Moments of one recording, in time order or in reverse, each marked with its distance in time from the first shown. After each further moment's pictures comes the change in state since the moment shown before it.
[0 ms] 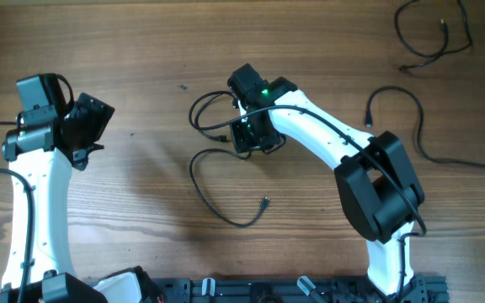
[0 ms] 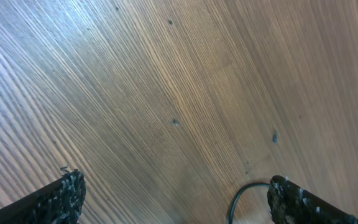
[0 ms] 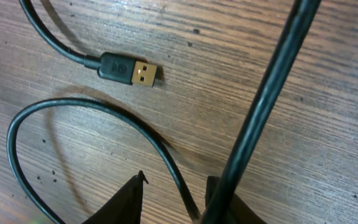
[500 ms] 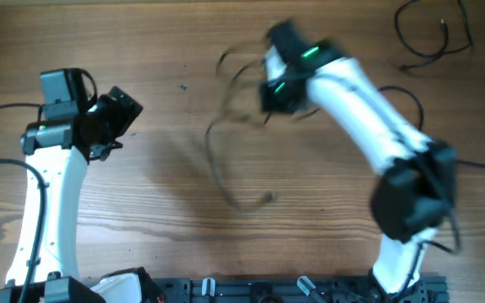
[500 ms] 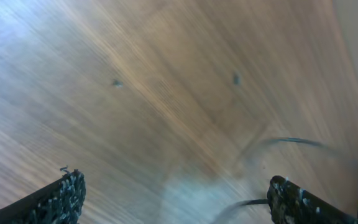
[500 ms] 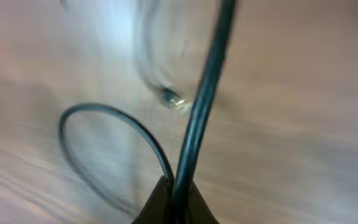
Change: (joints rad) left arm -0.131 0.000 0.000 0.036 0.132 0.079; right arm -0.233 -0.114 0.258 -0.214 -0.020 -0.063
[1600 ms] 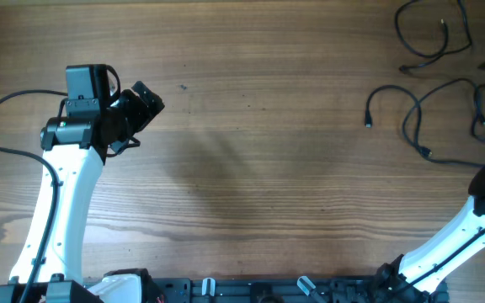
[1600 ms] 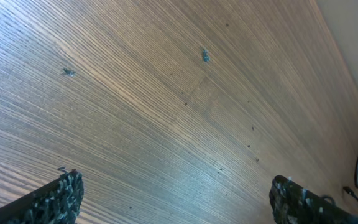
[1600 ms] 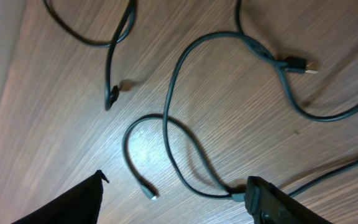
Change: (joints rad) left arm -0.104 0.000 0.000 0.036 0.004 0.000; right arm -1.011 0.192 0.381 -0.240 -0.079 -0.063
